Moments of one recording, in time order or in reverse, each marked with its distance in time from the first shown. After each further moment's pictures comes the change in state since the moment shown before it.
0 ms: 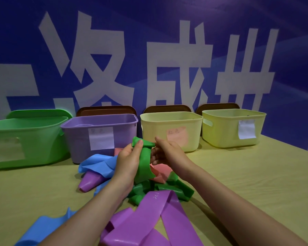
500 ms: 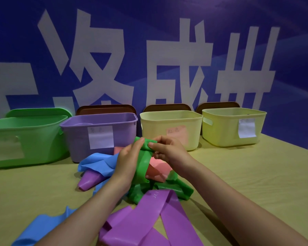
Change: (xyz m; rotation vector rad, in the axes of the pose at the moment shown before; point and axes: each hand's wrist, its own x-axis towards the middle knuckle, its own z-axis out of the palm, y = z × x) left_hand -0.005 0.005 -0.002 0.086 -0.010 0.034; right_hand 0.008 0.002 -0.003 0.074 0.028 -0.048
